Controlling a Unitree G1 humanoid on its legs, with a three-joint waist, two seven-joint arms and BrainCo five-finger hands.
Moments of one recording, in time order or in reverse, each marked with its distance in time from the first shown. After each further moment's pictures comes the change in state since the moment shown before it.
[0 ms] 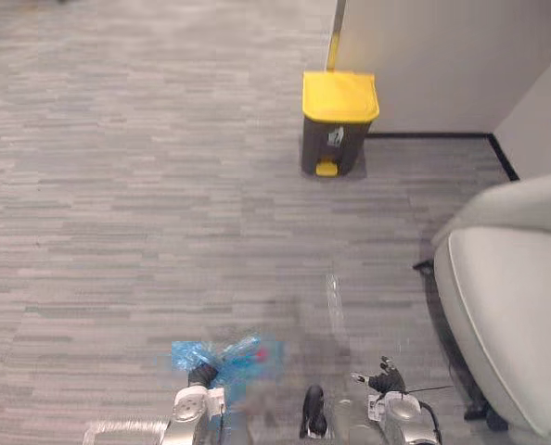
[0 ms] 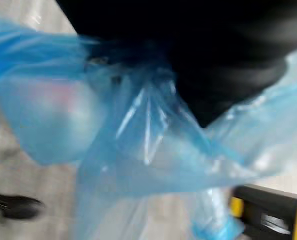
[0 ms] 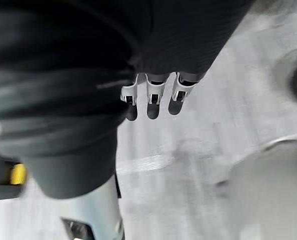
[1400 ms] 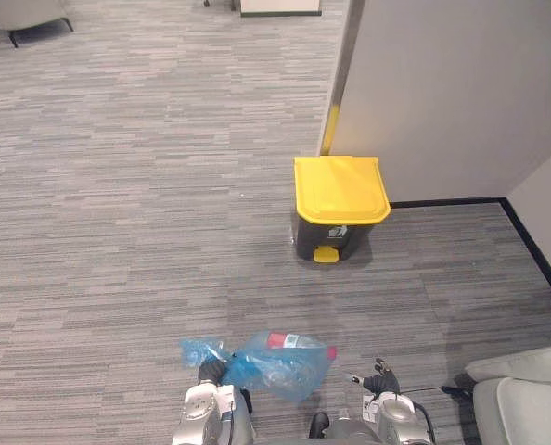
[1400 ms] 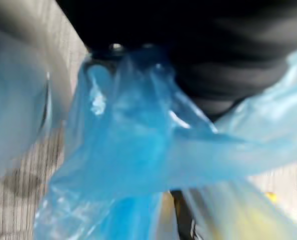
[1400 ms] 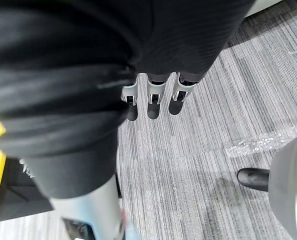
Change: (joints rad) left arm -0.030 0.000 0.014 0.066 0.011 -0.002 -0.009; right arm 0.020 0.021 -0.048 0.057 -0.033 0.015 -0.014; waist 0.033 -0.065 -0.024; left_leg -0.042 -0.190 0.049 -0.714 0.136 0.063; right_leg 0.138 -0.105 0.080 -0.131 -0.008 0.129
